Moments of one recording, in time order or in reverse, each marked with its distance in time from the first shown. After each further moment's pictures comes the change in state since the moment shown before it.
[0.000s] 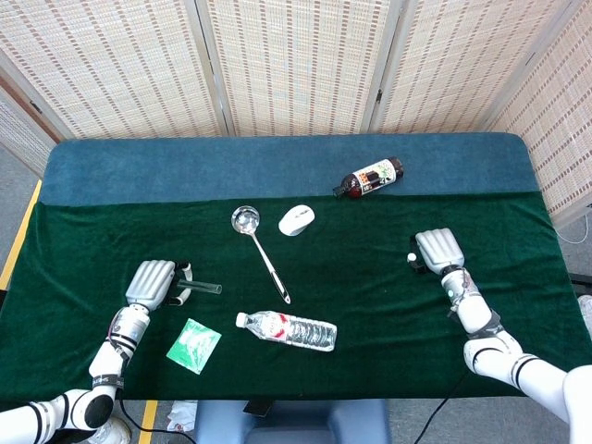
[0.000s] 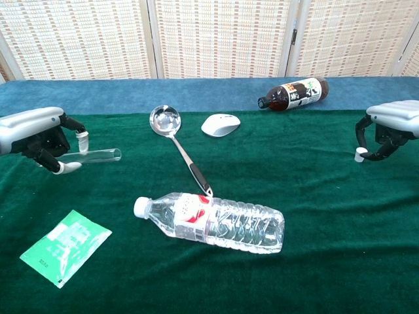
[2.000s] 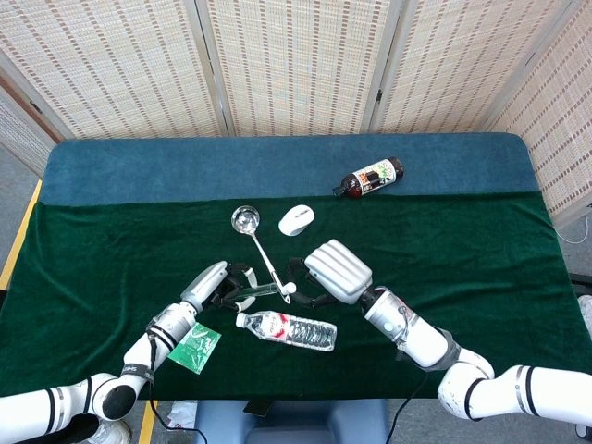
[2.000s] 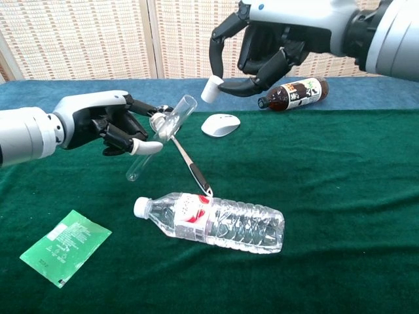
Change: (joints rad) left arm -0.115 0.014 -0.111 -0.194 -0.017 -0.229 -0.495; right arm 0.132 0.261 0.098 -0.855 -0.225 0.182 0.137
